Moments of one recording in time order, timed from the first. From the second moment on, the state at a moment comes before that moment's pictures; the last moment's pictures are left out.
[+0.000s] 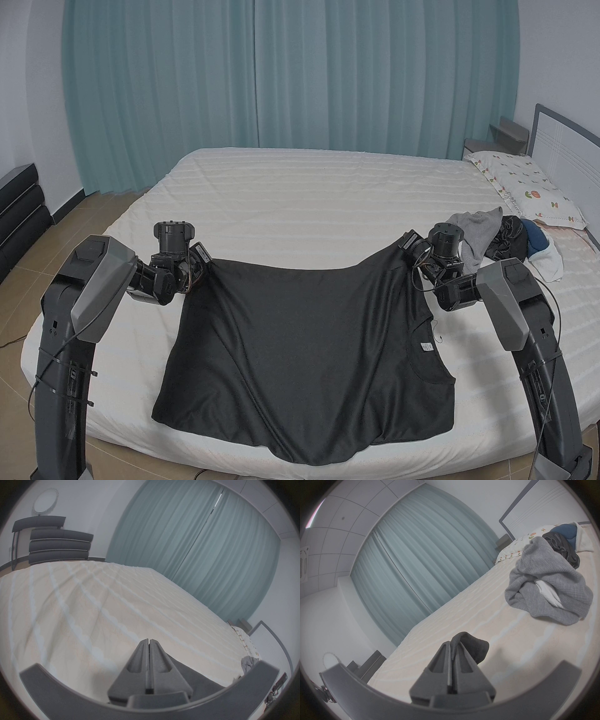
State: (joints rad) left arm -0.12 2.58 -1.69 -0.48 0.21 -0.63; right arm 0.16 2.83 -2.00 -0.78 -0.06 0.66
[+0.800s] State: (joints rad) left arm -0.11 2.72 -1.83 -0.54 0.31 -0.70; right arm 0.13 2.86 -2.00 -0.80 -0.03 0.62
